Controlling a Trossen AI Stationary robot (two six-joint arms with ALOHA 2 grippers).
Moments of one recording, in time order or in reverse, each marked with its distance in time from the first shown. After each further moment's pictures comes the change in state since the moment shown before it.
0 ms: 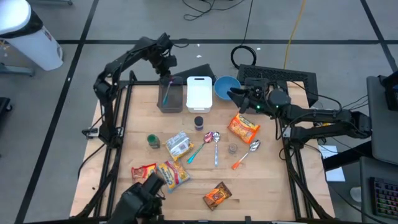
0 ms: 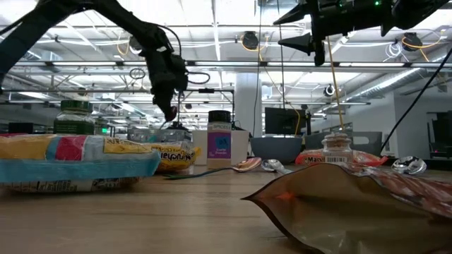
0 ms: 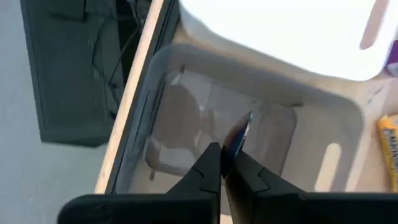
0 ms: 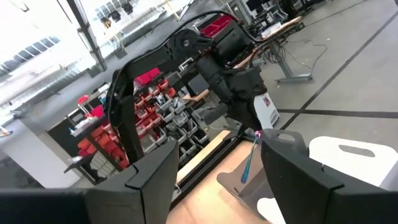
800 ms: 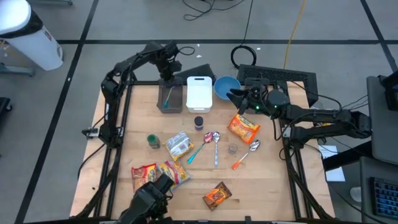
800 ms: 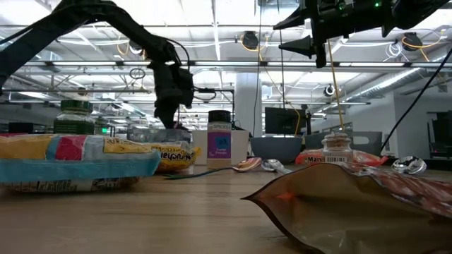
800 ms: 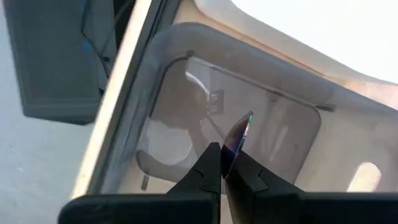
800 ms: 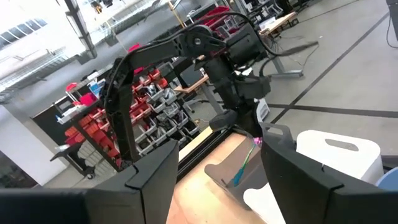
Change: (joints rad) left arm -0.041 0.107 0.004 0.023 -0.059 -0.102; right arm 0.000 0.000 0.000 -0.043 0.001 -0.039
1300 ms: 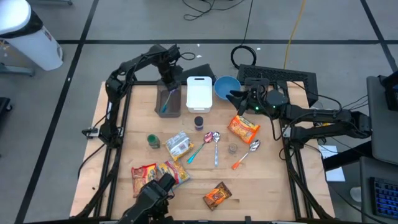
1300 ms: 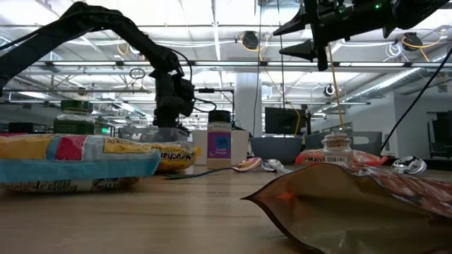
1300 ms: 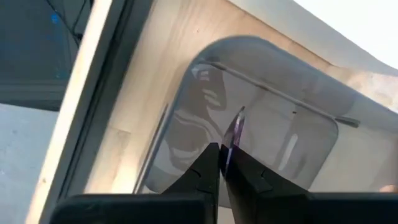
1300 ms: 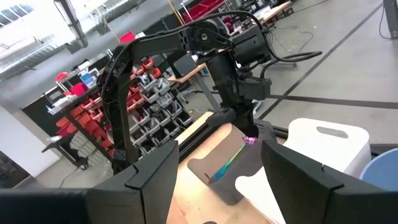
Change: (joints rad) left arm 0.000 0.068 0.000 -0.019 0.014 -0.008; right arm 0.000 0.000 0.000 -0.054 -0.001 0.000
